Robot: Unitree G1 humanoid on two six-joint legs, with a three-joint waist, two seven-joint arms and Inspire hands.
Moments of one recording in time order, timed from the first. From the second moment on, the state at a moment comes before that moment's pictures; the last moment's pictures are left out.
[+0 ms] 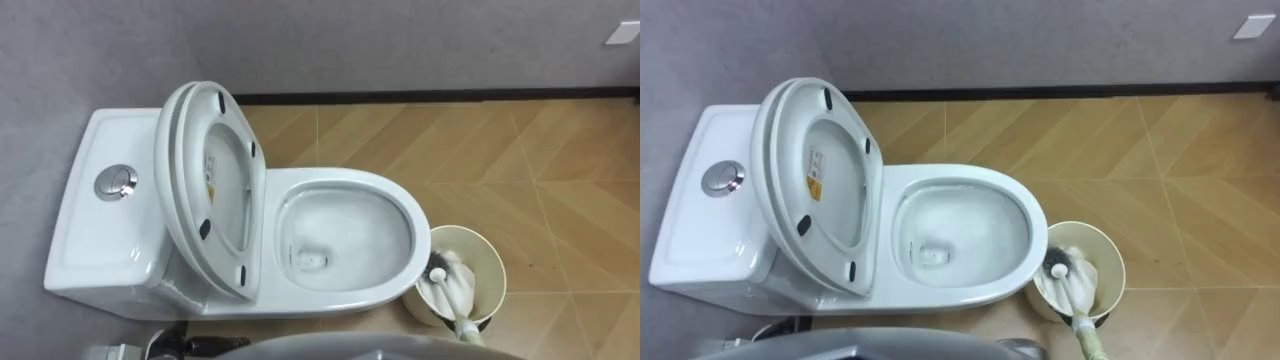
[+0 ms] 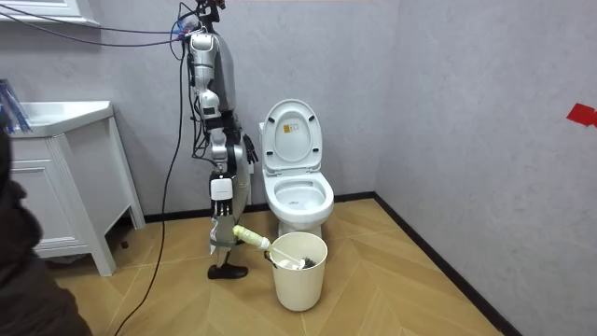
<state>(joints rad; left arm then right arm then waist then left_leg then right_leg) 0.15 0.18 0.06 1.15 -0.03 0.06 0.06 0.14 -0.18 0.04 1.32 -0.20 0.20 0.11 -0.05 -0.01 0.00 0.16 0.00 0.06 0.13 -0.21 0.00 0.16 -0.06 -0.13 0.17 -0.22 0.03</state>
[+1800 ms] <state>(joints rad) -0.10 0.19 -0.07 1.19 0.09 -0.04 0.24 -0.24 -0.22 -0.06 1.32 0.05 -0.04 -0.41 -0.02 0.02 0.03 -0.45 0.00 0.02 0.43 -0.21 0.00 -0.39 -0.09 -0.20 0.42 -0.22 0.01</state>
